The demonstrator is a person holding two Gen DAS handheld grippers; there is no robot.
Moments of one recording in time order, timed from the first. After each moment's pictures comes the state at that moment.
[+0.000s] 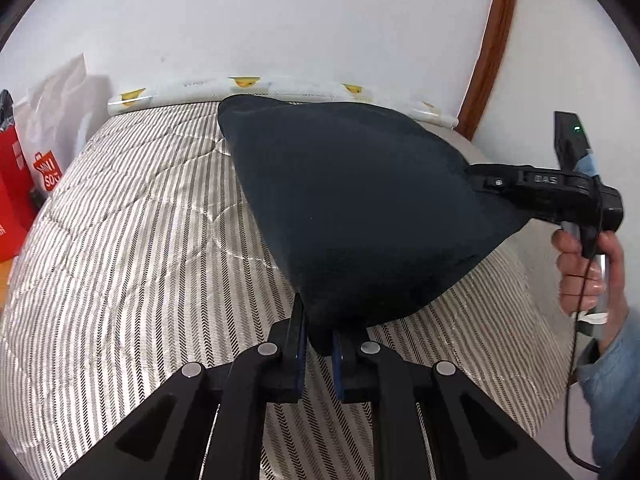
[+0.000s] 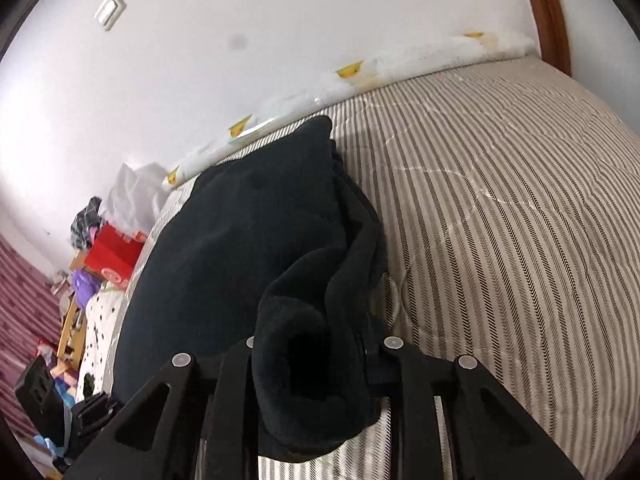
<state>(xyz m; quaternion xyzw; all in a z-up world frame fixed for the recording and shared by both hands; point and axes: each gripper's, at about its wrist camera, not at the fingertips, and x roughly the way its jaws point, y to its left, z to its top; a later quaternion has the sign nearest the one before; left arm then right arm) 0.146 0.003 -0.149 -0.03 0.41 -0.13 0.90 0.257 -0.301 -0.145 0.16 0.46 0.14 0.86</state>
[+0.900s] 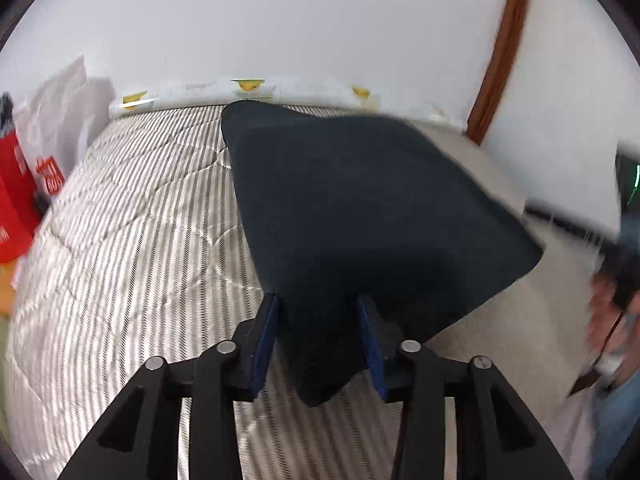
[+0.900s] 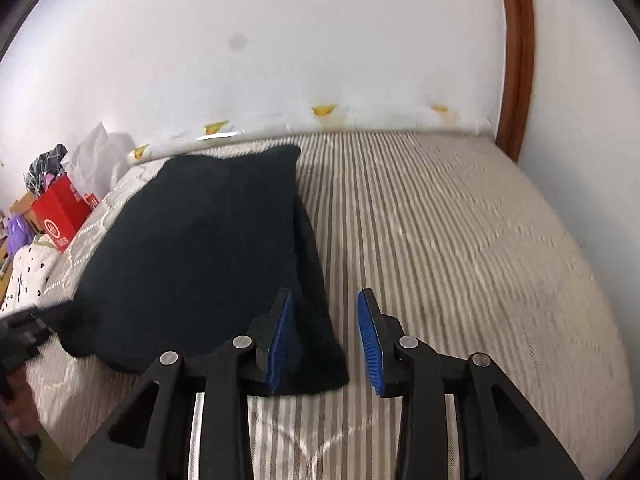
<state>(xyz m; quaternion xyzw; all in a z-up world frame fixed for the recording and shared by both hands) 0.171 -0.001 -0.139 -0.02 0.42 -0.12 0.90 0.214 -0.294 -0.103 0.02 0.41 0.05 0.91</state>
